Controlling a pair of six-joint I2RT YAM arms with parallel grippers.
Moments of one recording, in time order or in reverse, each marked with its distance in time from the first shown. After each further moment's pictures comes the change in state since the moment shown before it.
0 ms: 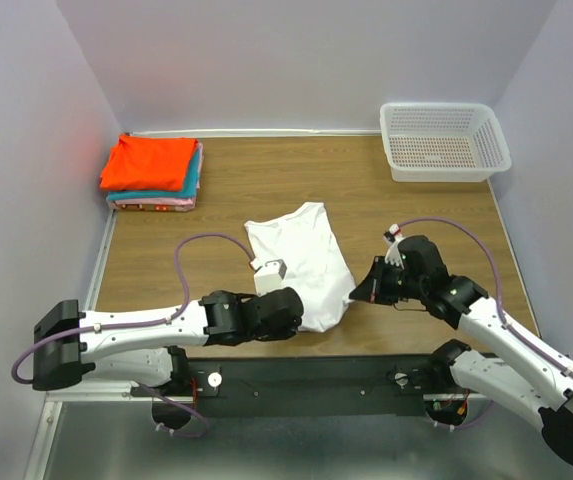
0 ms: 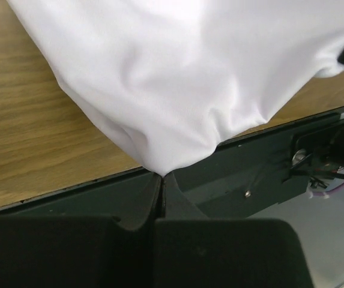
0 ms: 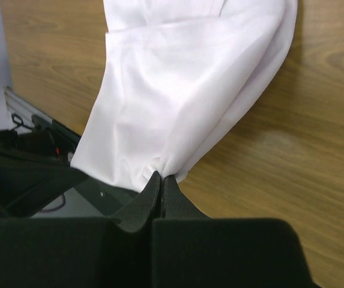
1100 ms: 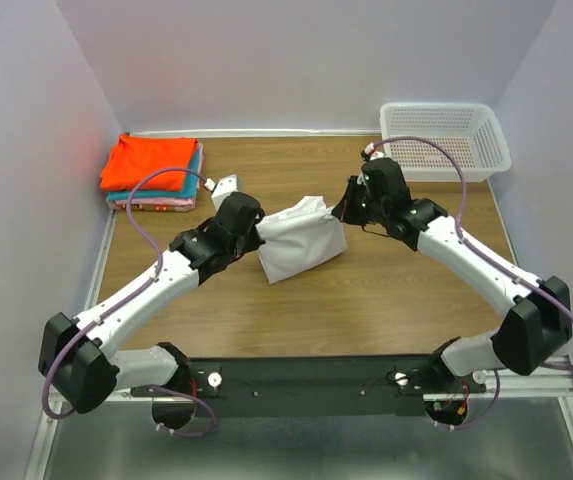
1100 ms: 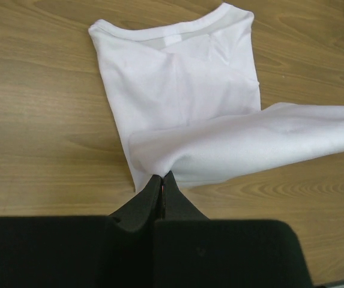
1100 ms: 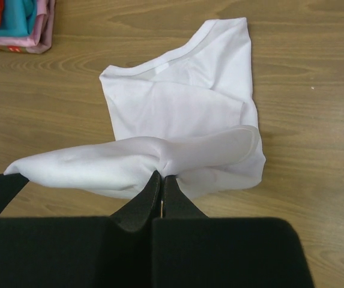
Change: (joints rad) left arm 0.603 0.052 0.265 0.040 -0.062 0.459; right arm 0.000 0.539 0.624 0.052 0.364 -0.142
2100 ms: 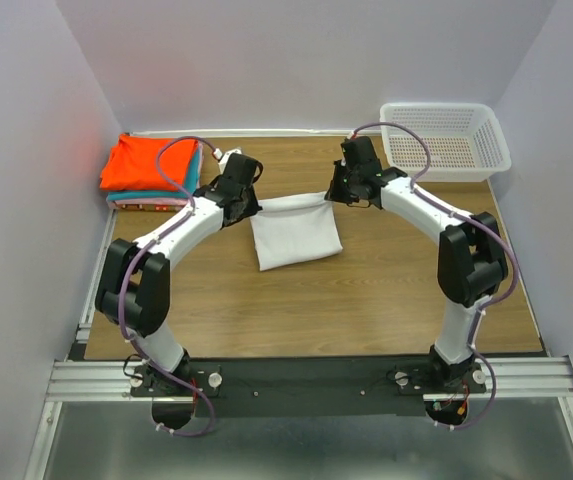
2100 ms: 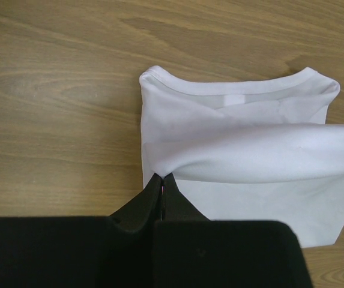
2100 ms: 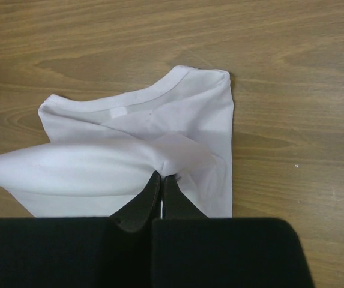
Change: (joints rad) left arm 0.278 0.454 0.237 0.119 0.143 0.197; right arm -0.108 0.502 0.323 0.025 -0.031 -0.043
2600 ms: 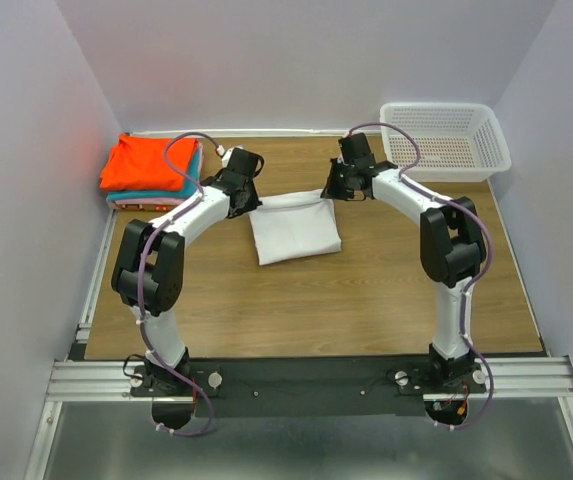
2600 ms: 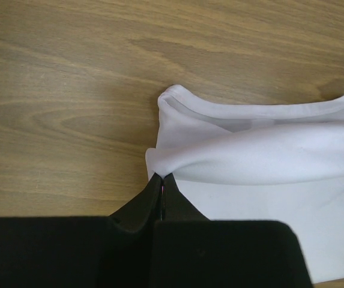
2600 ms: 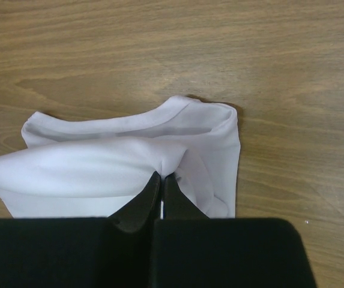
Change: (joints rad) left arm 0.042 0.180 0.118 0.001 0.004 0.027; right arm -0.052 0.201 0.146 0.004 -0.097 -0.008
